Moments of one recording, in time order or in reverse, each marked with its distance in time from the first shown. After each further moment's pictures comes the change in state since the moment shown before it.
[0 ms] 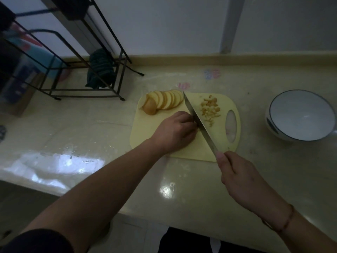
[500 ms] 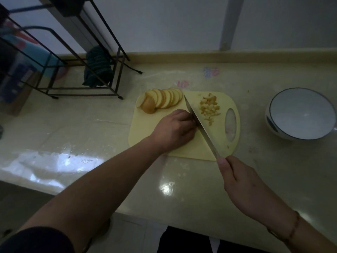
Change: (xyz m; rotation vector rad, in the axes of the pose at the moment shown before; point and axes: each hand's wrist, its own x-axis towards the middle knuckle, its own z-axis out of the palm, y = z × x) left_hand 0.002 -0.003 0.000 0.003 0.028 0.026; right_hand -0.010 0.005 0.000 -0.042 -0.015 0.006
